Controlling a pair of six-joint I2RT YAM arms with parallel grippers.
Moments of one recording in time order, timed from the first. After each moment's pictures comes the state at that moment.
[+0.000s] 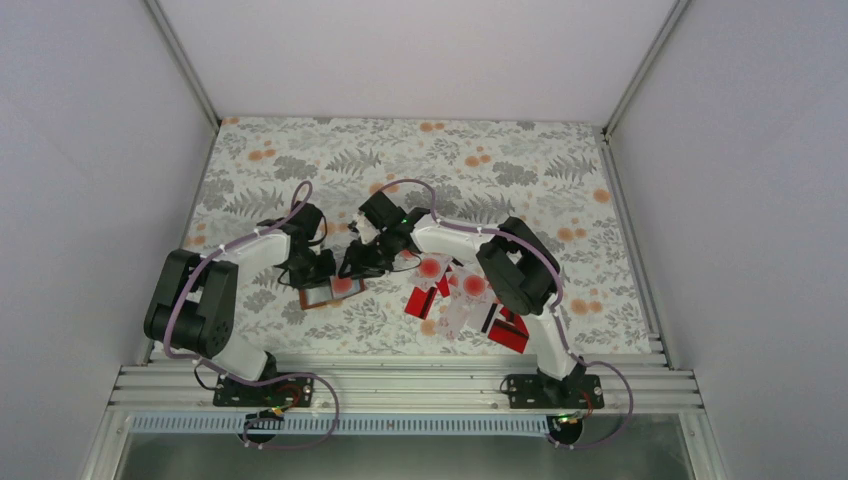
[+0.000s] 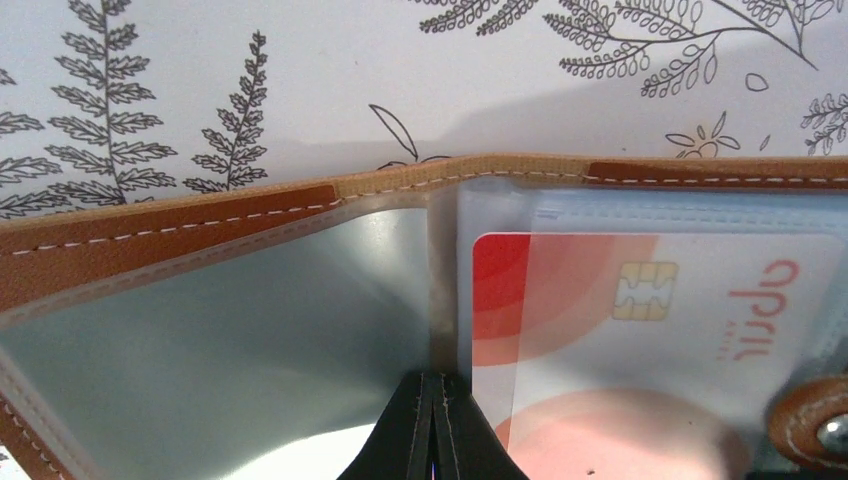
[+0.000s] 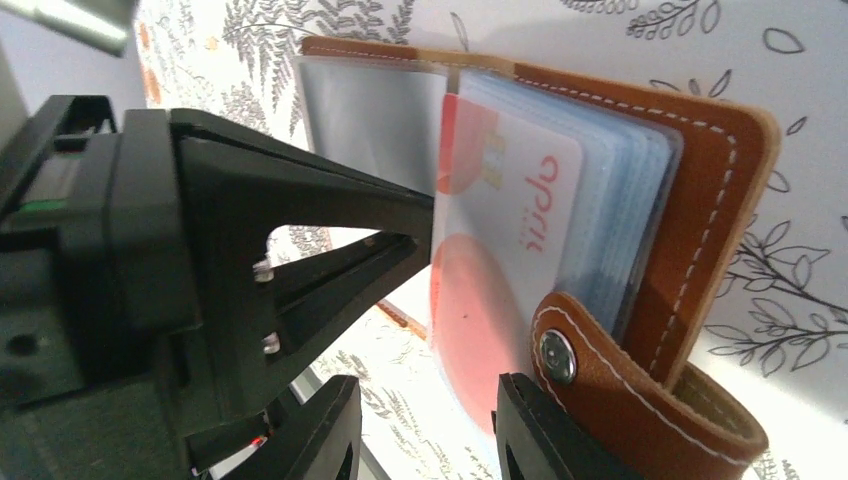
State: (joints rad) left arm -0.27 1.55 0.78 -0.67 0.22 -0.52; right arm 0.88 2.14 1.53 -0.42 -0.67 0.71
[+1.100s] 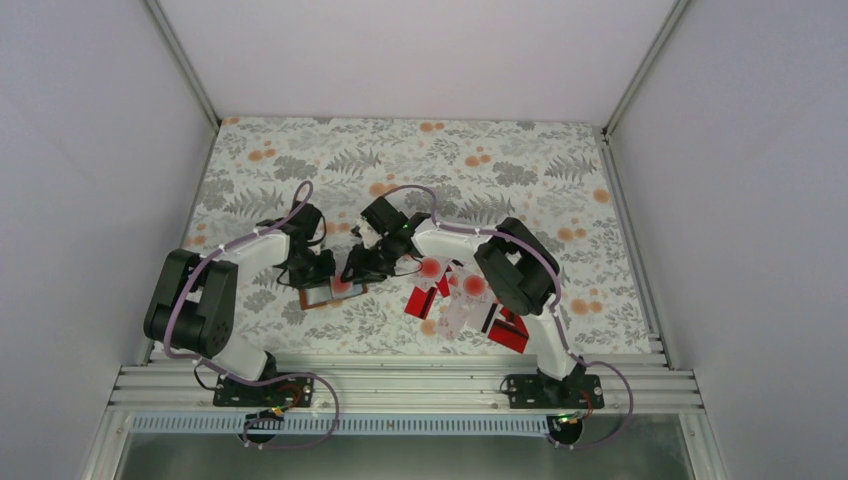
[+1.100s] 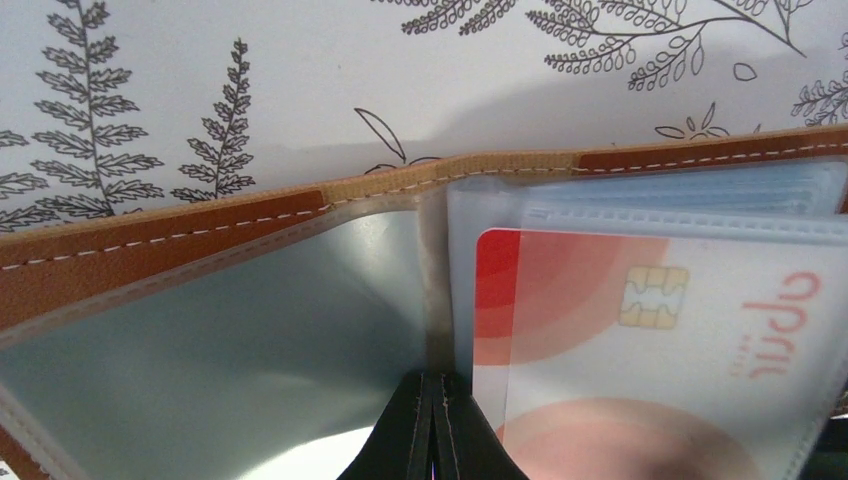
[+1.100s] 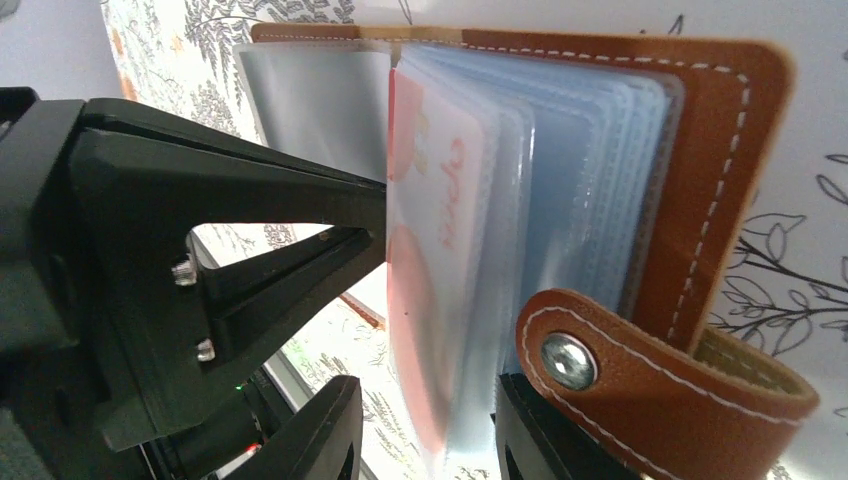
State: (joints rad) left arm -0.27 1.55 0.78 -0.66 0.24 -0.48; right arm 0.88 2.15 1.48 -0.38 -0.66 0.75
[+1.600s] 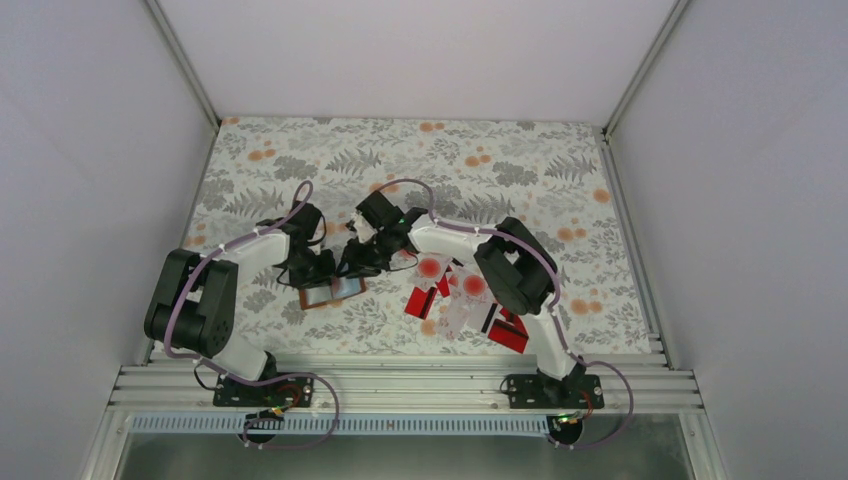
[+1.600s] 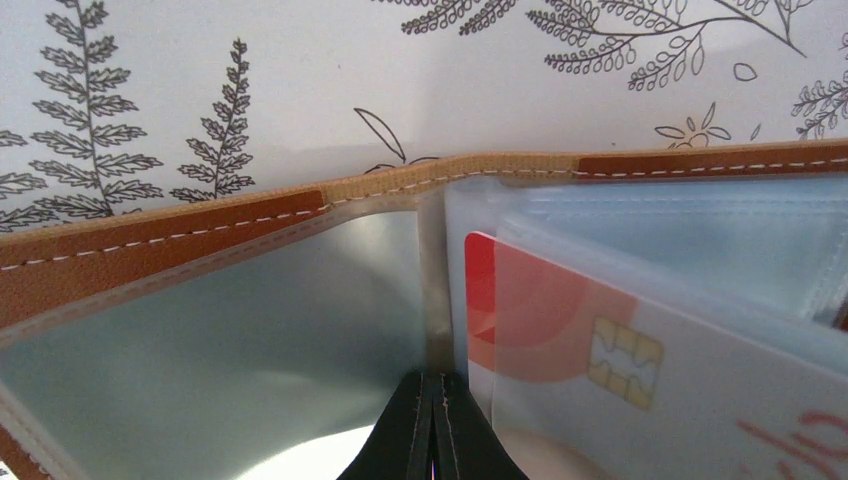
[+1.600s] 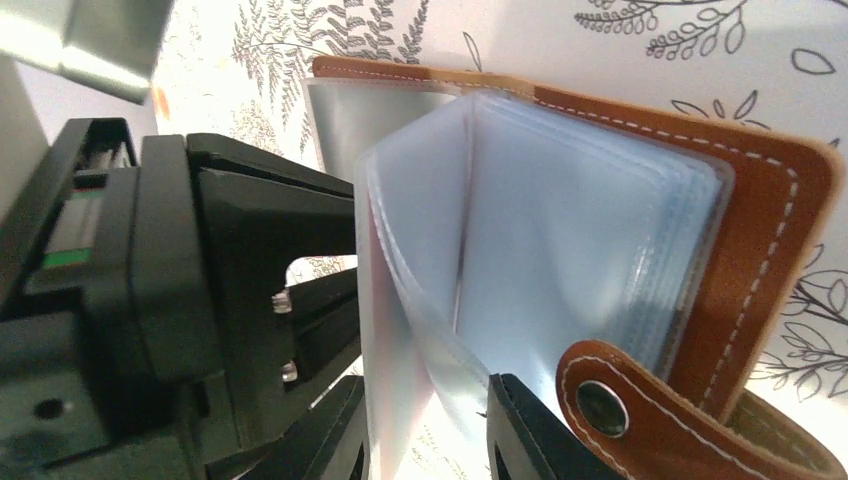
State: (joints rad) left arm -0.26 1.55 0.79 -0.67 0.24 -0.48; right arm 0.89 2.16 1.54 -0.40 -0.66 0.75
